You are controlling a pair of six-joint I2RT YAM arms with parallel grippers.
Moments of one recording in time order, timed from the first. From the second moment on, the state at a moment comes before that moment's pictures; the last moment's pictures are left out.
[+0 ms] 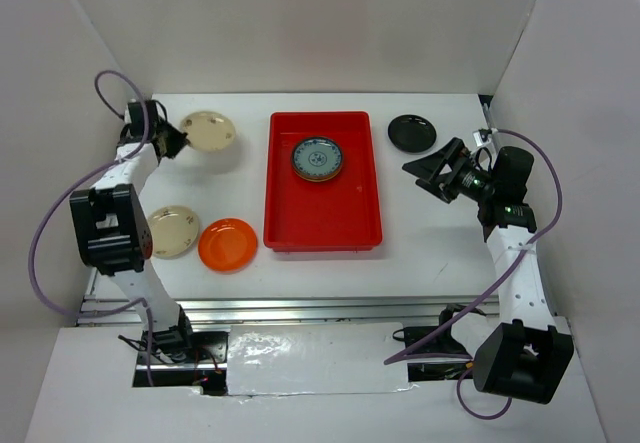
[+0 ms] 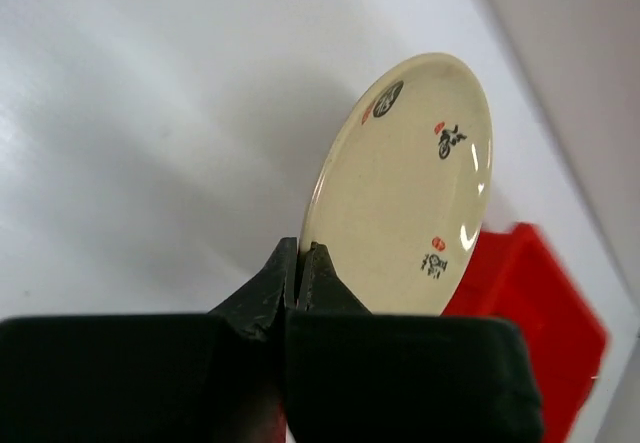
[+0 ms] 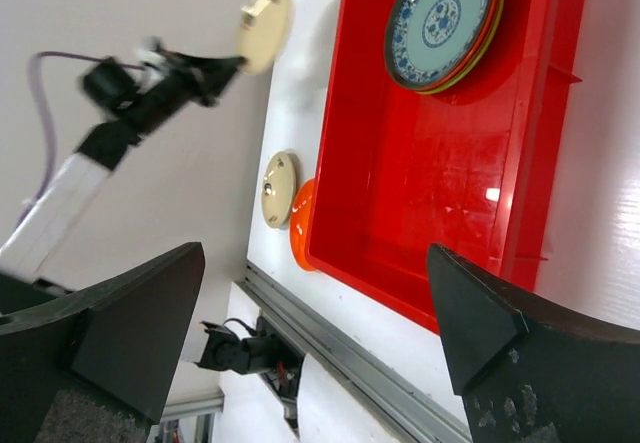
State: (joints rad) left arm 0.20 1.87 1.38 -0.22 0.06 -0.79; right arm -0.22 1.02 0.84 -0.21 -0.90 0.74
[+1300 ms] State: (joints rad) left arm -0.29 2.09 1.96 -0.60 0.21 -0.50; right arm -0.21 1.27 0.86 -0.14 -0.63 0.82
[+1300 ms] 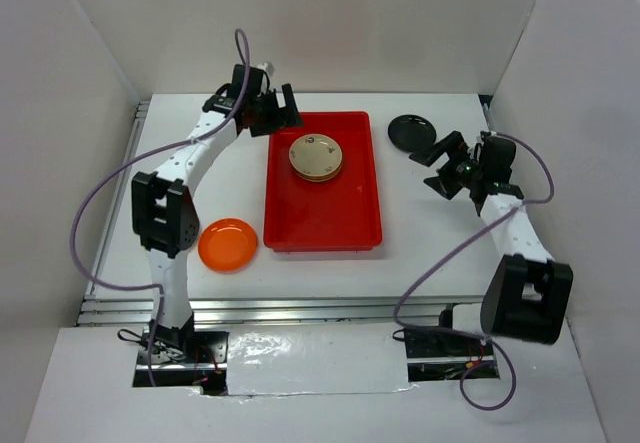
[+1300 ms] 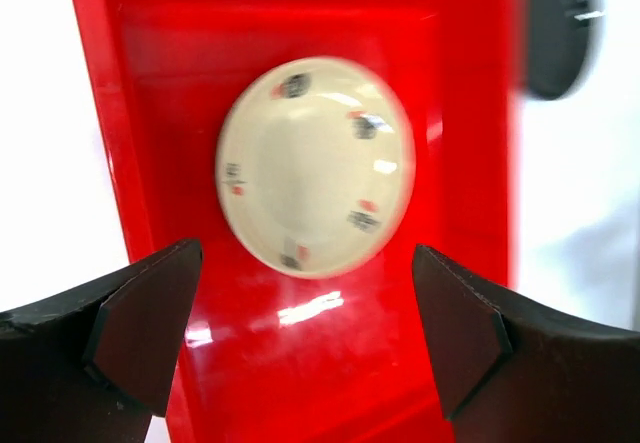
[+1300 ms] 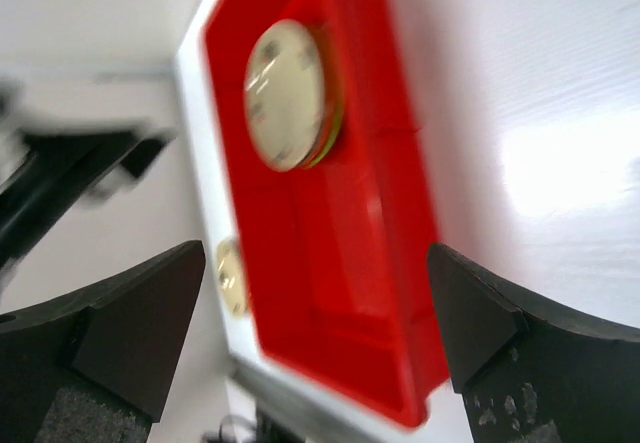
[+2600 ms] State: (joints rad) left arm 0.21 1.05 0.94 -0.68 0.22 -0.43; right arm -0.24 2.45 2.01 -0.51 -0.34 0.86
